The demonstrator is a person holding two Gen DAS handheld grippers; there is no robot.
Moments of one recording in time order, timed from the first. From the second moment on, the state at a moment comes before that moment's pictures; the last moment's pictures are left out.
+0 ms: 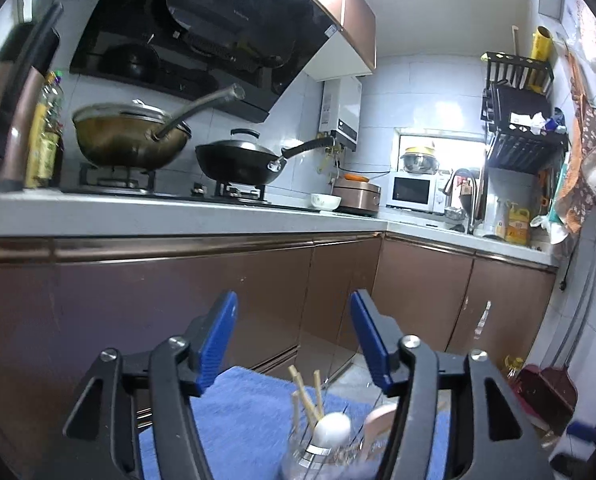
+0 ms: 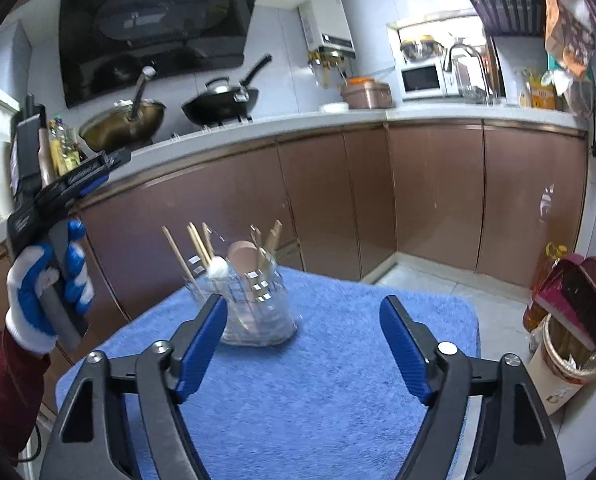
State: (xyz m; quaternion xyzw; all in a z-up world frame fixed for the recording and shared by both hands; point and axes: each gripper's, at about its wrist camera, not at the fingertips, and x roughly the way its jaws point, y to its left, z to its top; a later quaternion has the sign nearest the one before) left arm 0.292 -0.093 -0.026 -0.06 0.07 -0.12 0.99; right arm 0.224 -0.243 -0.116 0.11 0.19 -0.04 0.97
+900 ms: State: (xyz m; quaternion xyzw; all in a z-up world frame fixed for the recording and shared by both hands) left arm 0.088 -0.005 -0.003 0.00 0.08 0.01 1.00; right arm 0.106 -0.168 -0.030 0.06 0.09 -0.10 0.99
